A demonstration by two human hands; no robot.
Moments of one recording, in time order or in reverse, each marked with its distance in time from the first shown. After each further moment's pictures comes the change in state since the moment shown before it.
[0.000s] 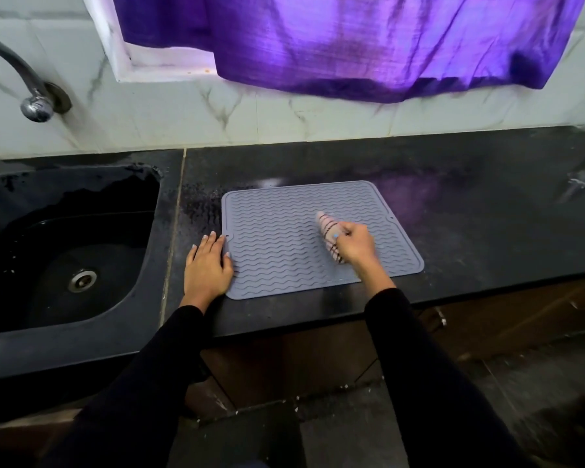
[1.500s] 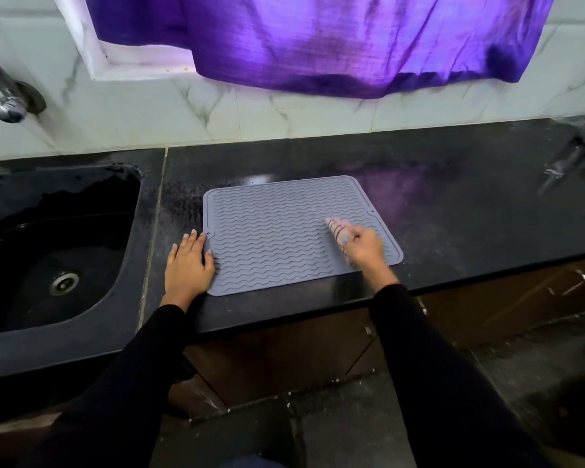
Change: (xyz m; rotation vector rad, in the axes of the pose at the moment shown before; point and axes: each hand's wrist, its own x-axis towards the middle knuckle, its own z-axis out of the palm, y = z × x) left_hand -0.001 0.003 0.001 0.021 0.007 -0.008; right_hand -0.003 0.033 -0.043 -0.070 0.088 0.004
